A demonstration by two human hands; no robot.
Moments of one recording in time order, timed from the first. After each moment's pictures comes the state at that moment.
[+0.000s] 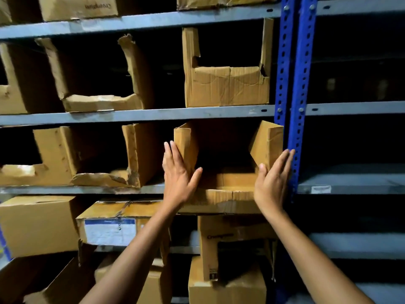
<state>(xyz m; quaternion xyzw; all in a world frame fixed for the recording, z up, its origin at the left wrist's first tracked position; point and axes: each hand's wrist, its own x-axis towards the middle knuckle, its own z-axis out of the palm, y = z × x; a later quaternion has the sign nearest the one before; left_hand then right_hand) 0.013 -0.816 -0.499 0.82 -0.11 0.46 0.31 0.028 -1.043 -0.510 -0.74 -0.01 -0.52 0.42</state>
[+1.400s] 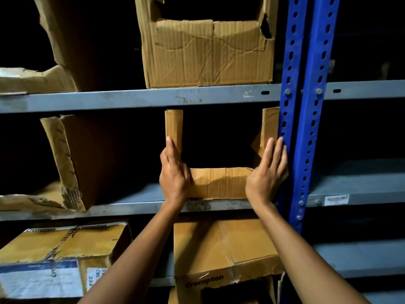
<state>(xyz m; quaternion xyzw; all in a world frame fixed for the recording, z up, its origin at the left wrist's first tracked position) 0.221 -0.852 -0.532 0.78 -0.07 0.53 0.34 0.221 -1.061 -0.538 -0.78 0.08 -0.58 0.24</state>
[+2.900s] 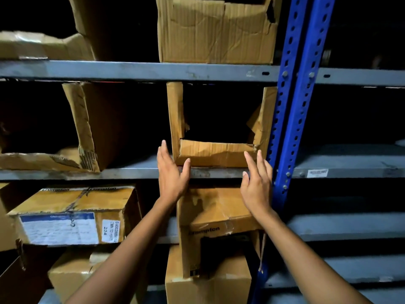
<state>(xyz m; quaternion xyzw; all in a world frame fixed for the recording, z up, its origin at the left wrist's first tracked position) 0.149 -0.829 -0.589 0.81 -0.06 0.41 0.41 0.128 -1.058 -0.598 -0.84 -0.07 -0.46 0.28</state>
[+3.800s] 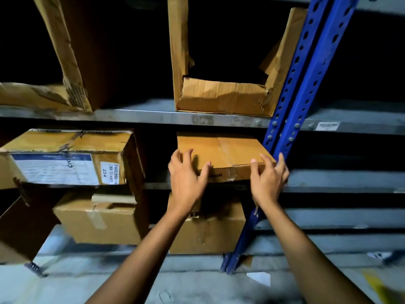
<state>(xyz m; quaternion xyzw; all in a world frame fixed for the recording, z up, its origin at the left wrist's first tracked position) 0.057 -0.870 -0.695 0.88 0.01 0.27 0.39 0.087 -1.077 -0.709 -0.88 0.15 -0.31 0.33</state>
